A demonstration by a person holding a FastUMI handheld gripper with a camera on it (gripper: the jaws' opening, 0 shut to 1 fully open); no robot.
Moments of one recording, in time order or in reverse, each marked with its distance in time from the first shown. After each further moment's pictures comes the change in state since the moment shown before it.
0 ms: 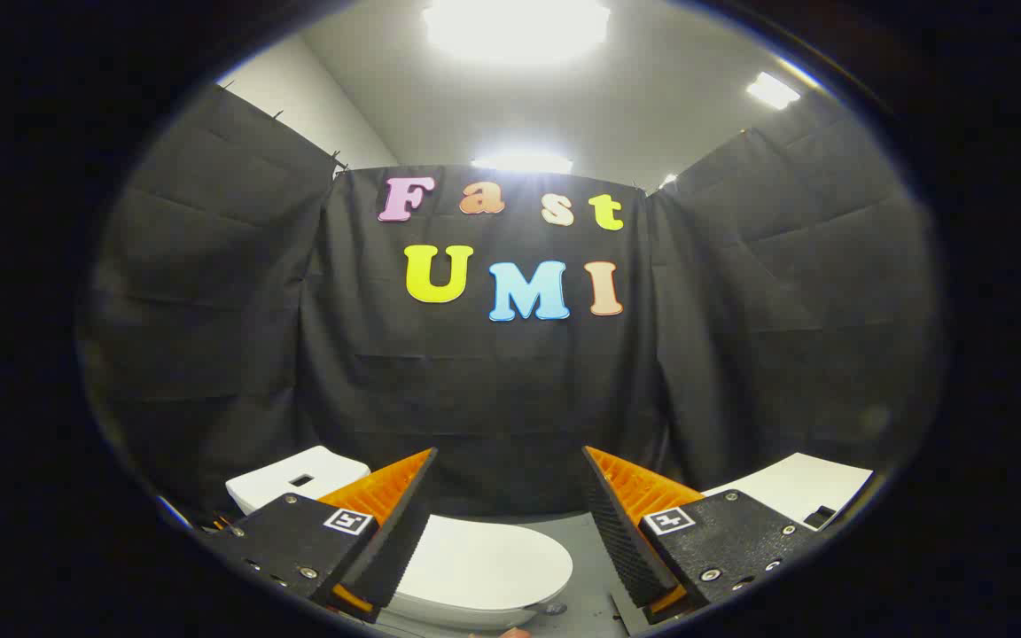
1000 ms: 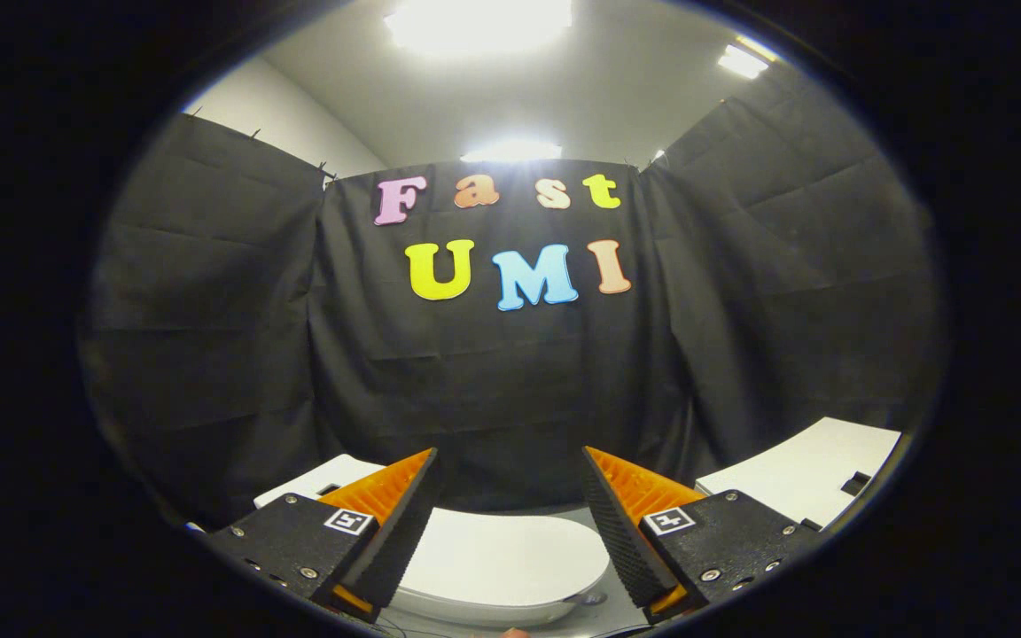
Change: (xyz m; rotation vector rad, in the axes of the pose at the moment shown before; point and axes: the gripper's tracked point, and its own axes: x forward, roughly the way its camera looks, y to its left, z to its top) arm 0.009 0.011 -0.025 0.148 0.053 0.040
